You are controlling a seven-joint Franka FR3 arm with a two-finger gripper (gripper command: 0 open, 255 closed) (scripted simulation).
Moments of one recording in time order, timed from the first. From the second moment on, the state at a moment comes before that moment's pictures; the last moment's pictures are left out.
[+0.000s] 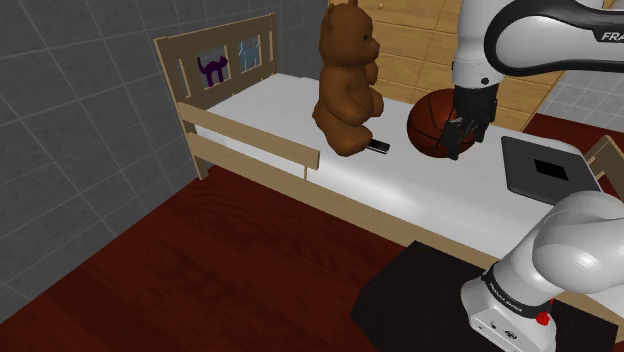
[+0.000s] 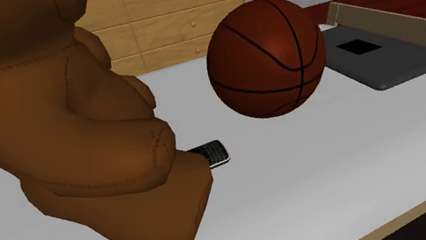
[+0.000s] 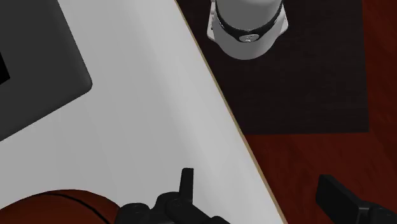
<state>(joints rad) 0.01 -0.75 0.07 -2.45 -0.12 1.45 0.17</state>
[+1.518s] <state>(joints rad) 0.01 -0.14 -0.21 -2.29 -0.07 2.39 -0.30</state>
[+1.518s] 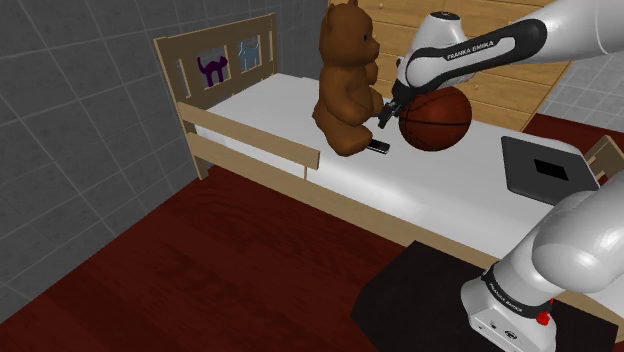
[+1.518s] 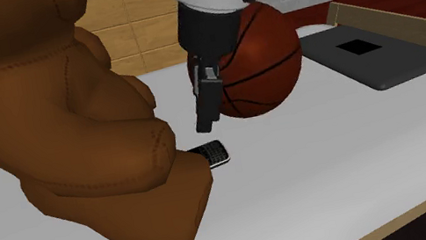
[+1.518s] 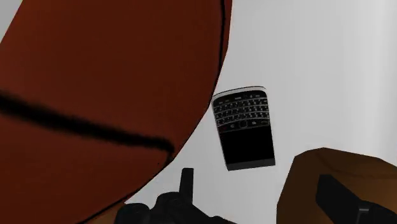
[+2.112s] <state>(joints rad) 0.00 0.10 -0.24 -2.16 0.05 2.48 -0.46</state>
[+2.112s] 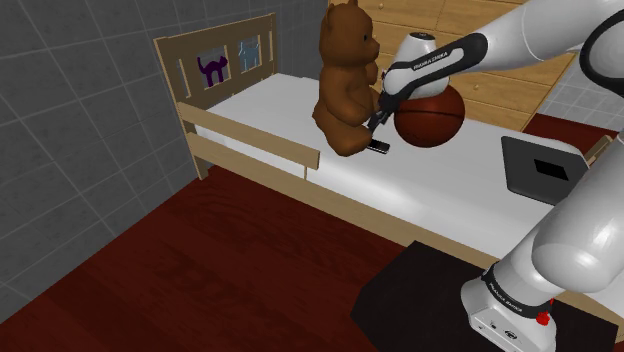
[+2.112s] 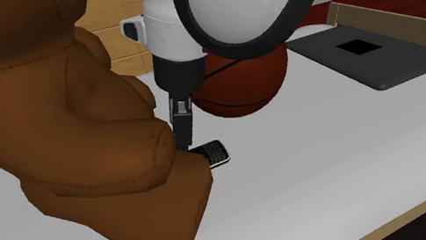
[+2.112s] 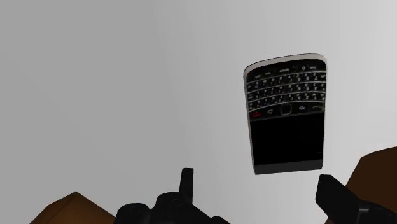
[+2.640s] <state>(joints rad) 0.00 0.12 -0.24 -2.20 0.06 2.34 -0.45</state>
